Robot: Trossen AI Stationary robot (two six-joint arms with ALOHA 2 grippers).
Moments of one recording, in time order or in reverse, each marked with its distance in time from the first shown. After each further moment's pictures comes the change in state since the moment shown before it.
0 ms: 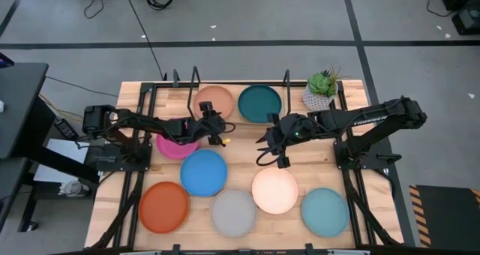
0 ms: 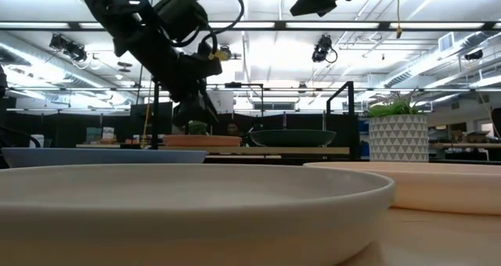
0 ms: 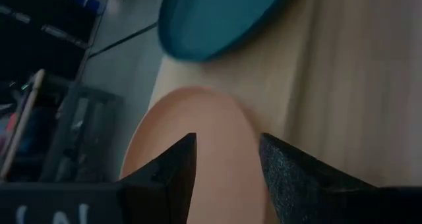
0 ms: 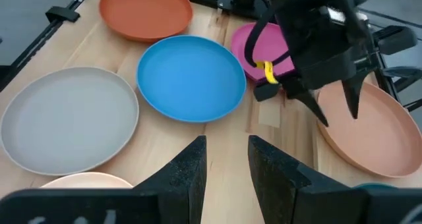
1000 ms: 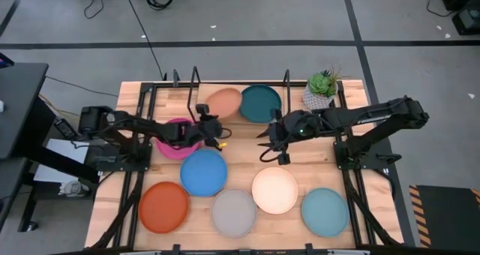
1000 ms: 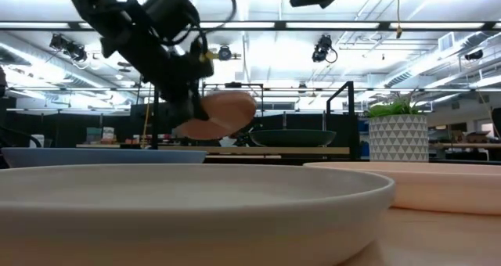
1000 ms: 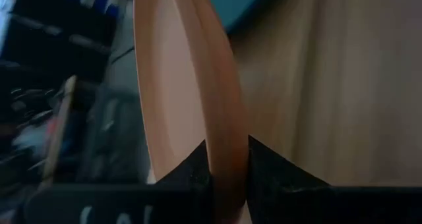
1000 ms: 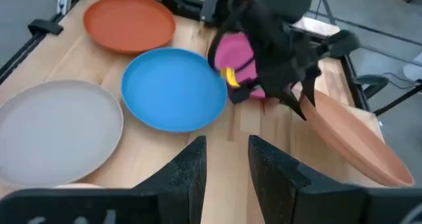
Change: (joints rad) left arm -0.048 -0.018 -0.049 0.015 -0.125 0.077; right arm -0.001 -0.020 0.022 0.005 0.062 -0.007
